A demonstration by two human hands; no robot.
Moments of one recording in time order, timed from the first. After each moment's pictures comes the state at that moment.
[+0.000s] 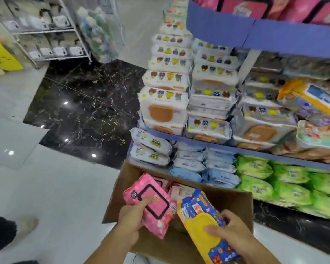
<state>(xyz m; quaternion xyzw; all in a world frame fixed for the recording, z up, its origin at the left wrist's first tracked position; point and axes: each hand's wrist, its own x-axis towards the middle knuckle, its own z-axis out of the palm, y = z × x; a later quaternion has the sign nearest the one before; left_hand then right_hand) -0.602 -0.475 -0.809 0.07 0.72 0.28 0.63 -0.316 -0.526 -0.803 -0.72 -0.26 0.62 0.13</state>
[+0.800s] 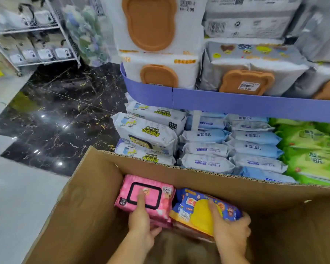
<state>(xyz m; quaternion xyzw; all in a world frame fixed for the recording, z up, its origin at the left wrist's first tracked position) -0.580 -0.408 -1.141 -0.04 0.69 0.40 0.60 -0.384 -0.458 -1.148 -0.88 -0.15 0.34 0.28</state>
